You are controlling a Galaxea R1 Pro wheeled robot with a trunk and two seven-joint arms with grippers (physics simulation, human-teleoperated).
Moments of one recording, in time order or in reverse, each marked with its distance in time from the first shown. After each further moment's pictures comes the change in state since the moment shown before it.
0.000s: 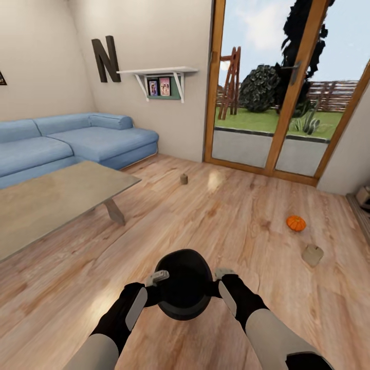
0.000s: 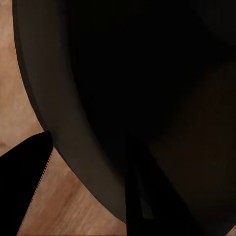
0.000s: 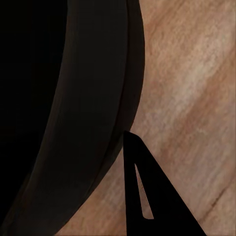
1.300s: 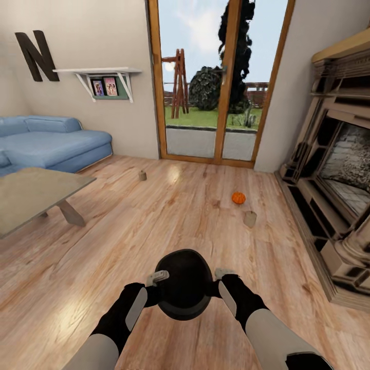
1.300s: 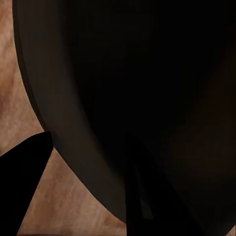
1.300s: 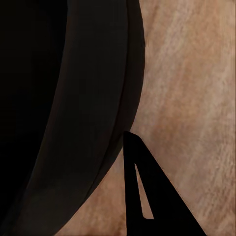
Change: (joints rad) left arm 0.000 0.000 0.000 0.001 0.001 -0.002 0.000; right arm 0.000 0.000 0.000 0.000 0.000 0.000 -0.001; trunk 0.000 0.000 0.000
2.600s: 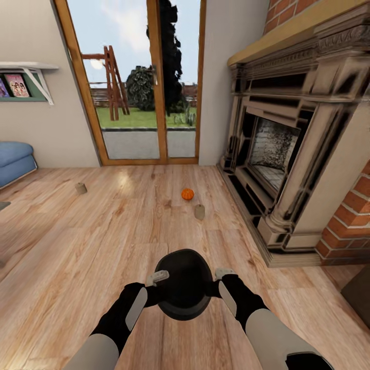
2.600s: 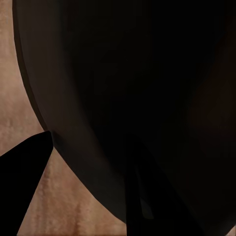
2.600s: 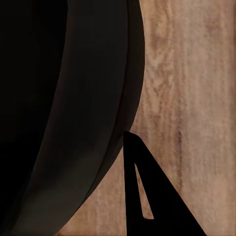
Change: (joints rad) left arm 0.000 0.000 0.000 0.001 -0.001 0.002 0.000; right arm 0.000 0.000 -0.002 0.002 0.002 0.000 0.002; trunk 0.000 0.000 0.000
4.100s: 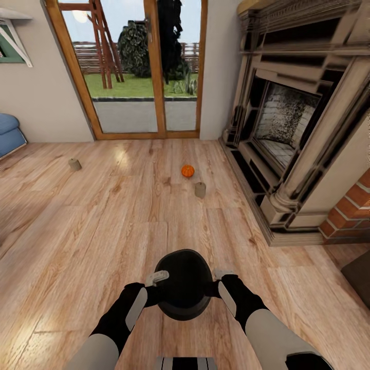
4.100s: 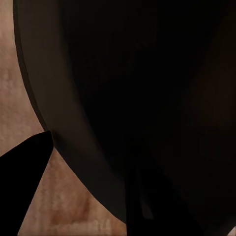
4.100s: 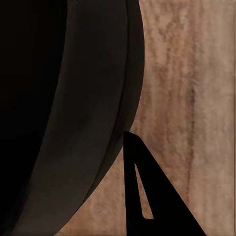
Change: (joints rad) left arm 0.000 0.000 0.001 0.000 -0.004 -0.001 0.001; right arm 0.001 0.000 0.014 0.001 -0.019 -0.003 -0.012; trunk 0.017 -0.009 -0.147
